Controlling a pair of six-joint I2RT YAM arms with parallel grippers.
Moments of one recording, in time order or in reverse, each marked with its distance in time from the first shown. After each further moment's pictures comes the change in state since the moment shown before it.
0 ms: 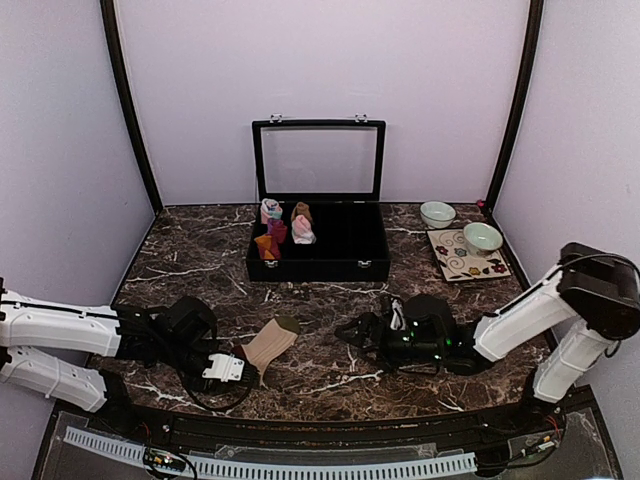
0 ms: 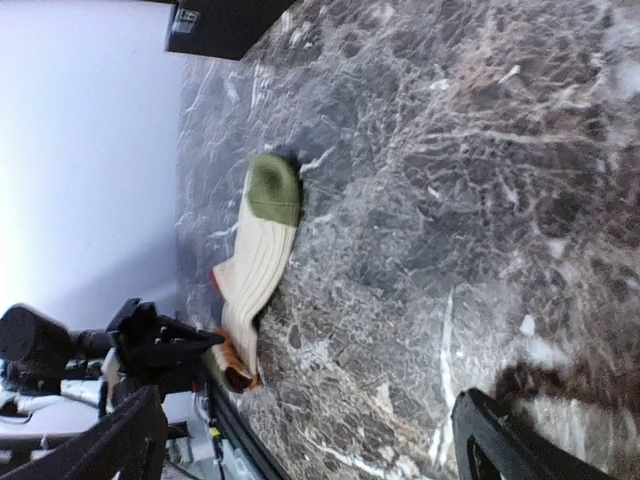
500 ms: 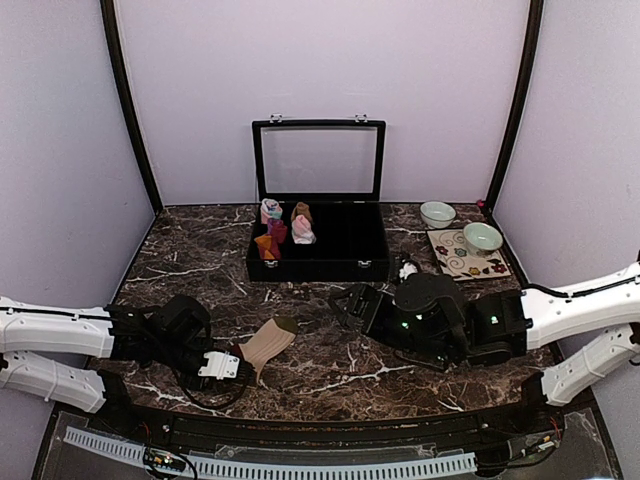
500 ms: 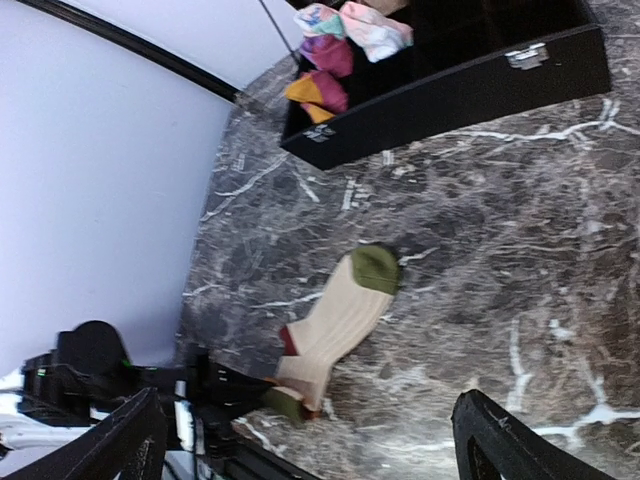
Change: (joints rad) left arm 0.026 -0.067 -0.021 -0.026 -0.002 0.002; right arm 0.352 -0.391 0.447 -0.913 0.715 -0.063
